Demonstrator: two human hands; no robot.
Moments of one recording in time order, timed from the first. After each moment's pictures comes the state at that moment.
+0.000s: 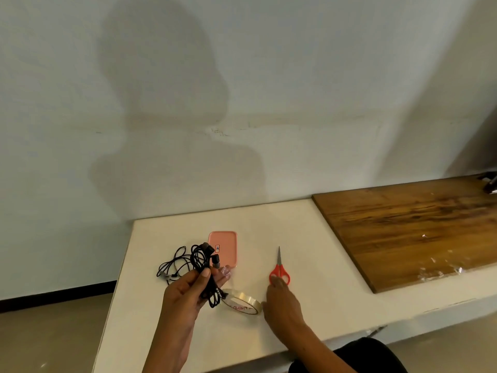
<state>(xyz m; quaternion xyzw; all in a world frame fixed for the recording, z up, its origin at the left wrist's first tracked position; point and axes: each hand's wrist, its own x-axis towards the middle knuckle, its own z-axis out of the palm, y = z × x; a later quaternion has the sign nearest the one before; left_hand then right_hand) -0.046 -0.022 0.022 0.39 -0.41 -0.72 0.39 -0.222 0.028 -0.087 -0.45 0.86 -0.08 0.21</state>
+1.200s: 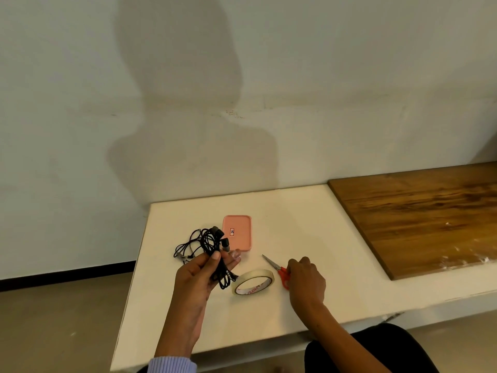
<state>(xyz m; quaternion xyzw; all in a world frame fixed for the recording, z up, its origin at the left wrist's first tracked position) -0.039 -0.021 0.028 0.40 -0.41 -0.72 0.40 -0.228 0.028 -0.076 -0.42 0.90 -0.06 0.13</state>
